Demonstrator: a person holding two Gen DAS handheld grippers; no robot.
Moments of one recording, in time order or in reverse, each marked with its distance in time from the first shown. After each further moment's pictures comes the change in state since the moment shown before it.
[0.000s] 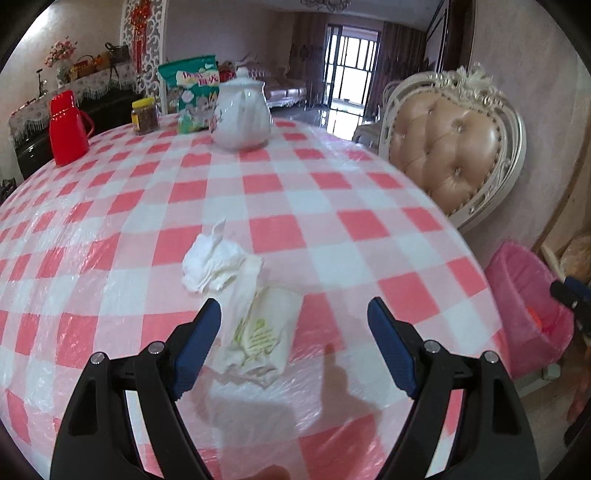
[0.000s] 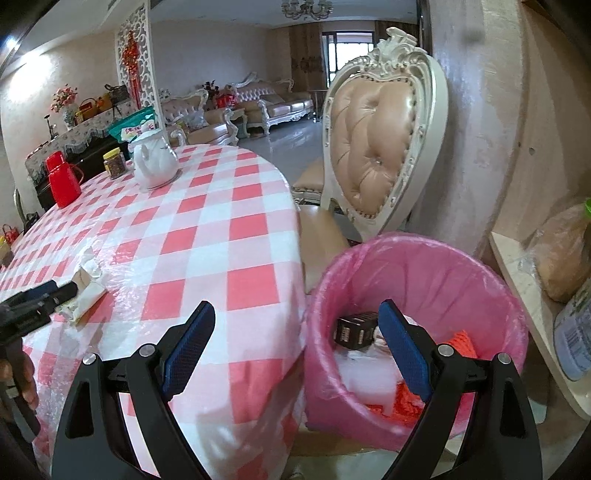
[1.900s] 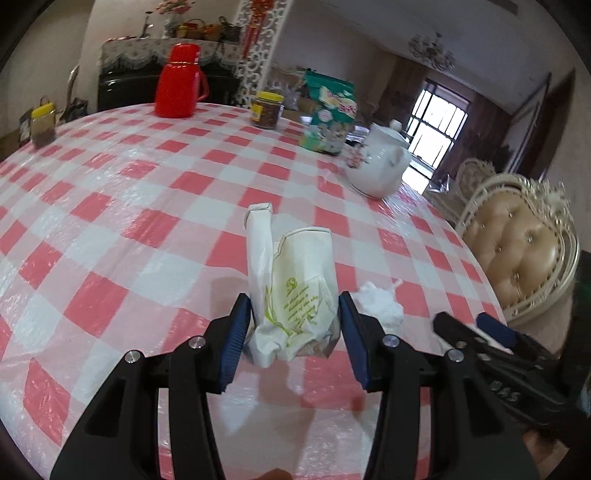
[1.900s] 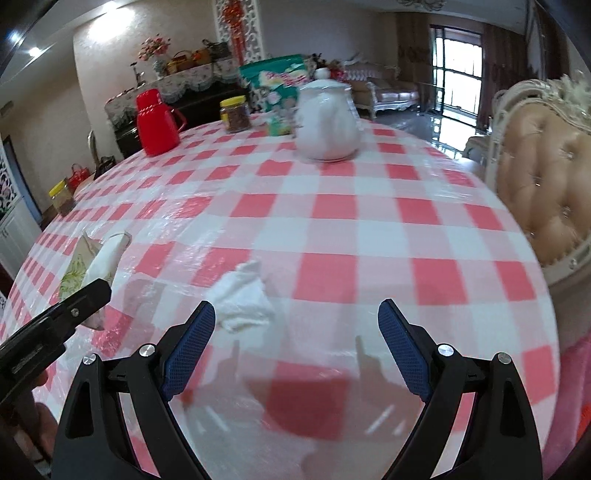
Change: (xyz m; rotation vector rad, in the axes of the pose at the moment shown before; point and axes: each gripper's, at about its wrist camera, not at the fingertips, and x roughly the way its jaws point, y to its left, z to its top) left arm -0.033 0.156 -0.001 -0.402 -0.122 0.122; right arm 0.100 0.266 0.039 -0.229 0.095 0.311
